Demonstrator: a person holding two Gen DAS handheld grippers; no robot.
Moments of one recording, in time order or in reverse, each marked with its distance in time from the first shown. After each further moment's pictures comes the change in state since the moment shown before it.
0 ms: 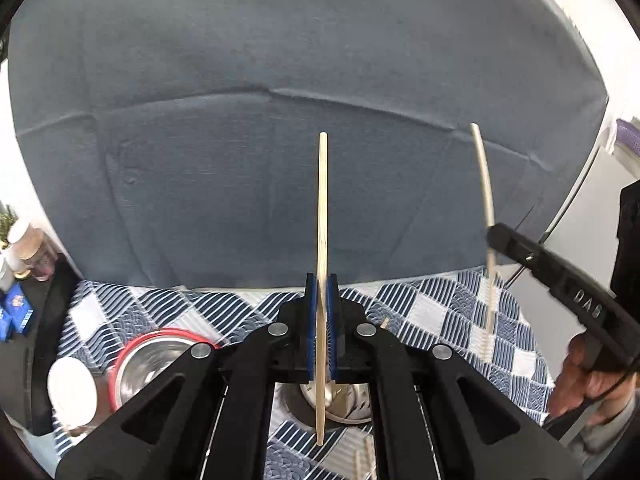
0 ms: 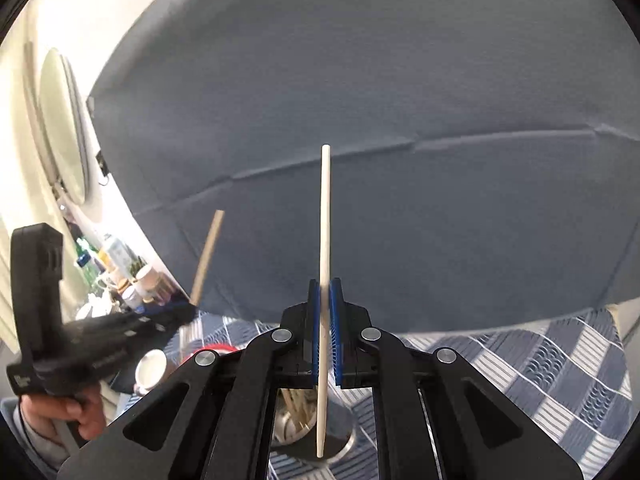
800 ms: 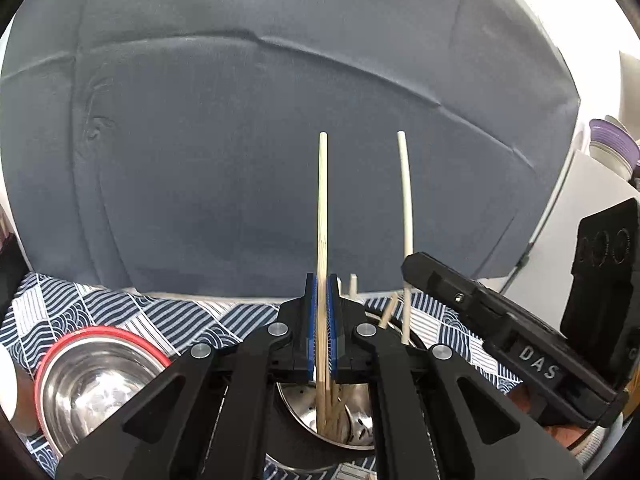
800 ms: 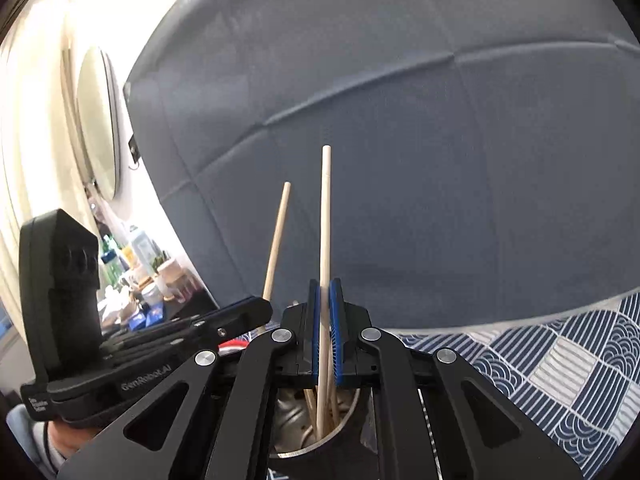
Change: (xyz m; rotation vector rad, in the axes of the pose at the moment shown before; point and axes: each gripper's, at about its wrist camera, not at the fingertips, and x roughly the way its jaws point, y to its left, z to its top) left arm 0.051 0.007 -0.069 0.010 -0.168 -0.116; right arm 0.052 0.000 -0.088 -0.005 -0.109 0.137
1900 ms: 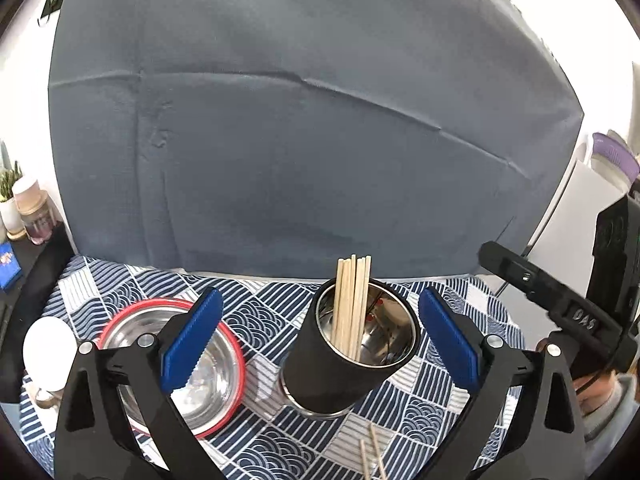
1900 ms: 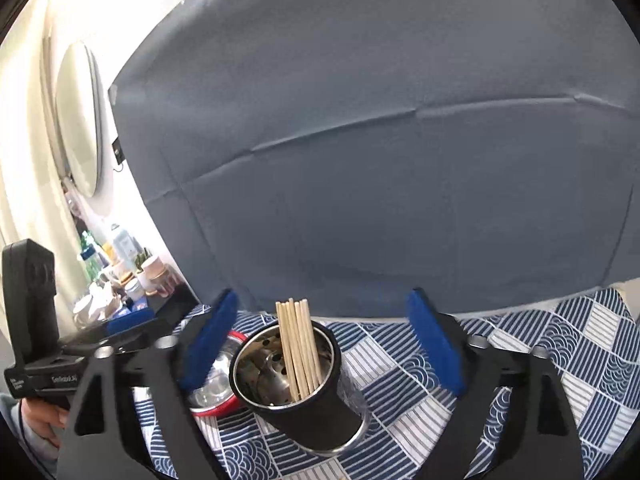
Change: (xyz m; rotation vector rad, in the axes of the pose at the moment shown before) left arm -0.083 0.011 0.008 -0.030 0.025 0.083; right arm -0.066 0.016 0.030 -0.010 0.051 -0.148
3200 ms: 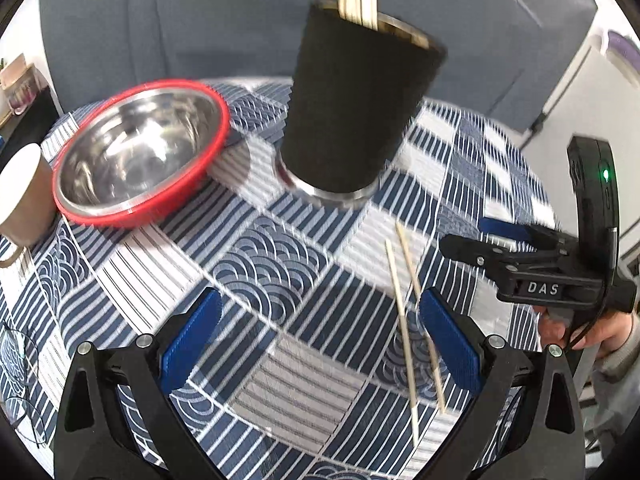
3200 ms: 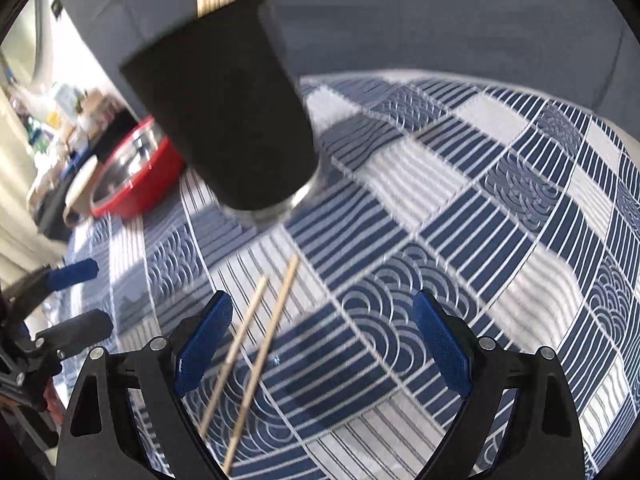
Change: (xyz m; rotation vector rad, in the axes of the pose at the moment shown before) left arm 0.023 0.000 -0.165 0.043 0.468 0.008; right arm 0.035 -0.027 -0.183 0.019 0.575 -0.148
